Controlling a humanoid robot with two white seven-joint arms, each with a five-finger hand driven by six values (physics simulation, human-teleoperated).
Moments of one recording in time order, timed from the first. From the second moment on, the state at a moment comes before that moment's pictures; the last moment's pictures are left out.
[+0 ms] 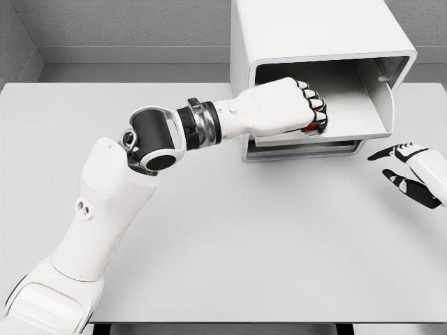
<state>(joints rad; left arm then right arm) -0.66 0.00 -0.45 -1.59 -0.93 -0.61 -0.61 0.14 -0.62 -0.14 -1.61 0.34 -0.61 0.17</state>
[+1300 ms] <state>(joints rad) -0.66 0.00 -0.42 -1.63 -0.93 -0.61 -0.61 0.14 -0.61 -0.15 -1.61 0.34 -0.61 0.16</state>
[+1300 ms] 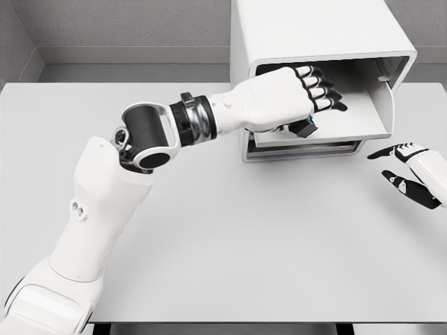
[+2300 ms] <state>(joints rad) -0.63 0.00 -0.35 -1.79 -0.78 -0.61 -0.61 0.14 -0.61 -0.15 -1.61 0.34 -0.61 0.17</state>
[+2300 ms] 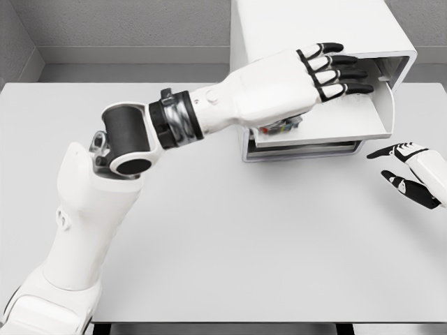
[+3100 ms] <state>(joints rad) -0.12 0.42 0.25 -1.60 -0.32 -0.61 -0.61 0.08 -0.60 -0.10 -1.65 0.34 -0.61 0.22</state>
